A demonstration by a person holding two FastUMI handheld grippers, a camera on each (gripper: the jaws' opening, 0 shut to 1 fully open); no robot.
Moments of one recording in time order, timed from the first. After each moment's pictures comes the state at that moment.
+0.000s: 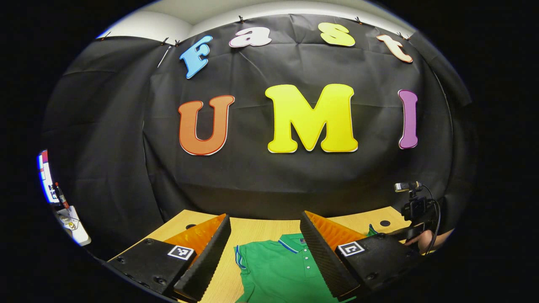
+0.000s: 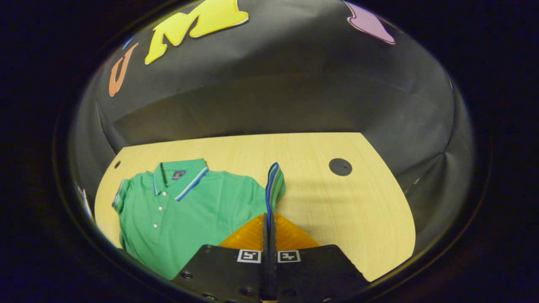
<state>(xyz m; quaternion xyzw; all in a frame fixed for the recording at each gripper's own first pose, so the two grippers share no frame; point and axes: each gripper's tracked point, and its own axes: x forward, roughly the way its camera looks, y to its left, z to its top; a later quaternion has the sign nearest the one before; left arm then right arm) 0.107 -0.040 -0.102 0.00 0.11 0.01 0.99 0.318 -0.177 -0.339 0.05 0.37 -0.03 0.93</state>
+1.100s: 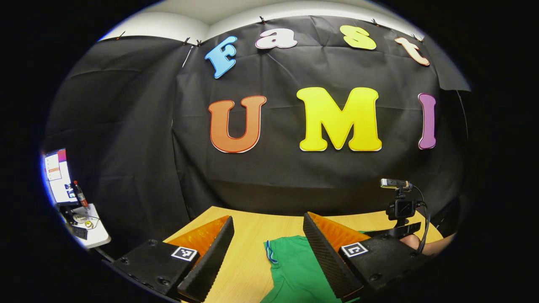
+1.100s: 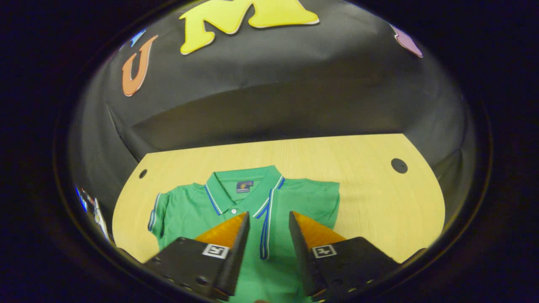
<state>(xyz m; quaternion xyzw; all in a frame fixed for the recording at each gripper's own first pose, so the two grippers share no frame) 0.081 0.018 -0.098 0.00 0.12 0.06 0.99 0.333 -0.031 -0.323 0.07 0.36 0.02 0.93</state>
